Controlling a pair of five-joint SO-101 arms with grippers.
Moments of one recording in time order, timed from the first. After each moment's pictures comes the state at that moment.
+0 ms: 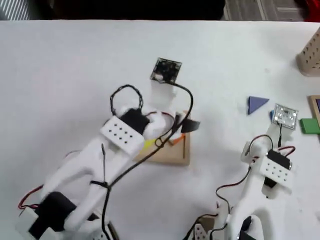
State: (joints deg) left arm 31.2 -12.9 27.3 50.9 17.9; right arm 28.3 -35.8 63.2 46.0 9.5
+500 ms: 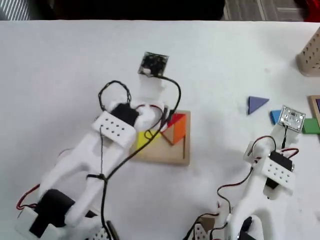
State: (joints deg) left arm 24.7 -11.7 28.6 48.0 13.4; right arm 29.6 -35.8 63.2 44.9 7.8
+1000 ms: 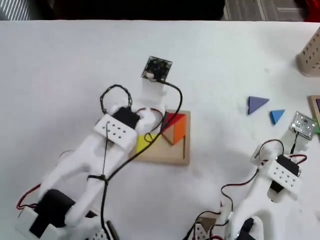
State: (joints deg) left arm 25.3 -11.7 32.0 44.1 10.7; right arm 35.2 -35.8 63.2 44.9 5.6
